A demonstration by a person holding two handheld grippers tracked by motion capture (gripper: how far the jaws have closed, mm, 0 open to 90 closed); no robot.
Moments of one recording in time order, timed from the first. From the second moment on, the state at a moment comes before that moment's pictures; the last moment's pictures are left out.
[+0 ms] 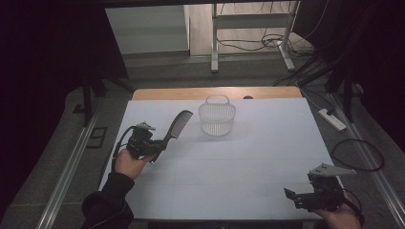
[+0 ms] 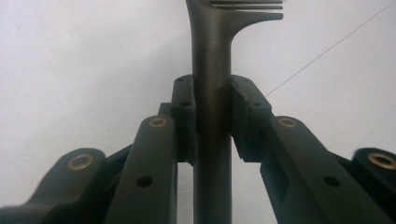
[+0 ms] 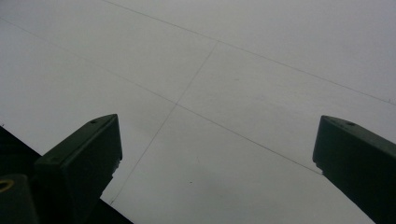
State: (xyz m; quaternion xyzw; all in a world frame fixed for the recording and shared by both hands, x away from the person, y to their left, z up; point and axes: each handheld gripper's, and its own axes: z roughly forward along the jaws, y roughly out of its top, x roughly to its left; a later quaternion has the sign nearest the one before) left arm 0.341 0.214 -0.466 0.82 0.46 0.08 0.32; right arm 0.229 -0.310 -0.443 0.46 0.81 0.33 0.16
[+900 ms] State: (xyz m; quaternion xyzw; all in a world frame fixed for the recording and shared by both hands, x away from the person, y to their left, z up) left arm 0.288 0.214 -0.447 0.81 0.43 0.11 0.38; right arm 0.227 -0.311 -0.442 0.45 0.81 0.34 0.16
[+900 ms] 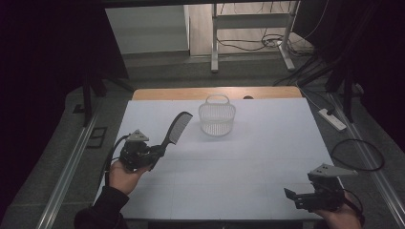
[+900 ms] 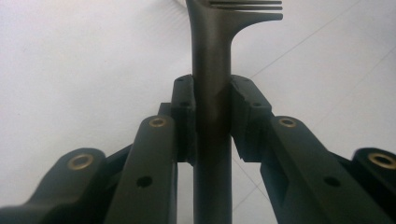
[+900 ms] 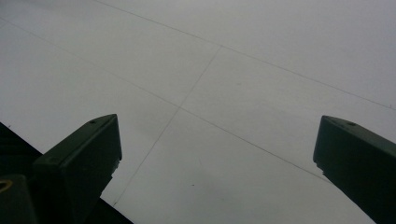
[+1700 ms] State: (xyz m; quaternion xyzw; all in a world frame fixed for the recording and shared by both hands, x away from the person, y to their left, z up) left arm 0.244 0.217 -0.441 0.81 0.41 0.12 0.40; right arm 0.226 -0.308 -0.434 0.41 0.80 0.39 0.18
